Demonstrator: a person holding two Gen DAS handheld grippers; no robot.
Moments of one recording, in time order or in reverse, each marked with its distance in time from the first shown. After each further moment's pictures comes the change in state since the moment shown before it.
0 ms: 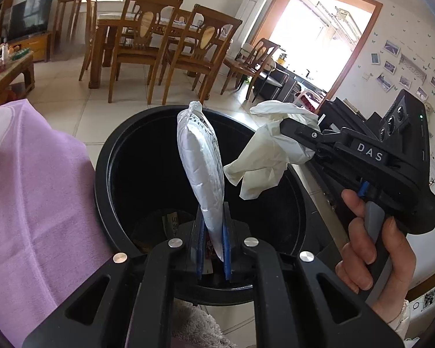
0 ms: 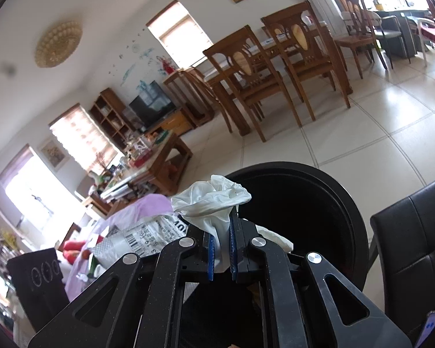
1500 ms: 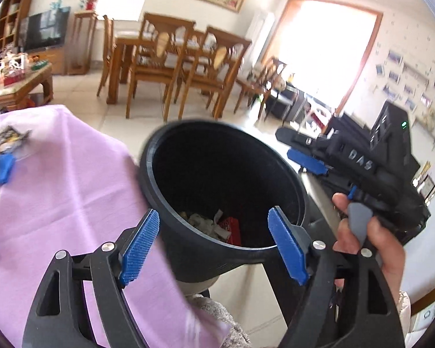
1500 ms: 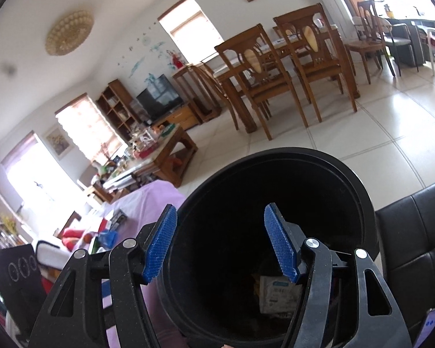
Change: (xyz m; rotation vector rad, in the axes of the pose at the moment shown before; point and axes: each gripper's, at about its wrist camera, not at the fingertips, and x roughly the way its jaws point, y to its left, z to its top) left arm -0.070 -0.007 -0.037 -0.018 -0.139 0.076; right arm -0.004 0.035 -0.019 -0.087 0.002 0.030
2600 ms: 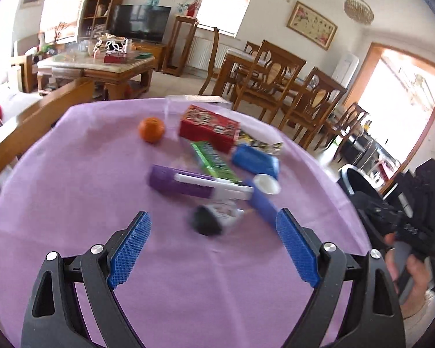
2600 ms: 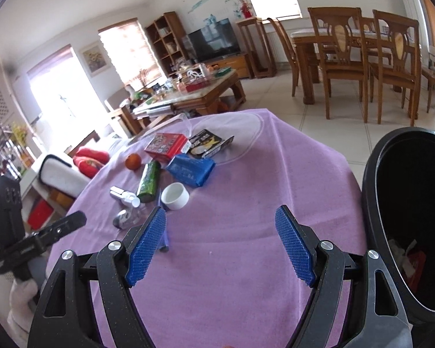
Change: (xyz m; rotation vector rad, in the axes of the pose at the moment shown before) left arm -0.149 0.257 -0.013 -0.203 -0.070 0.337; right arm 0.136 0.236 -0.095 -0.309 0.259 0.115
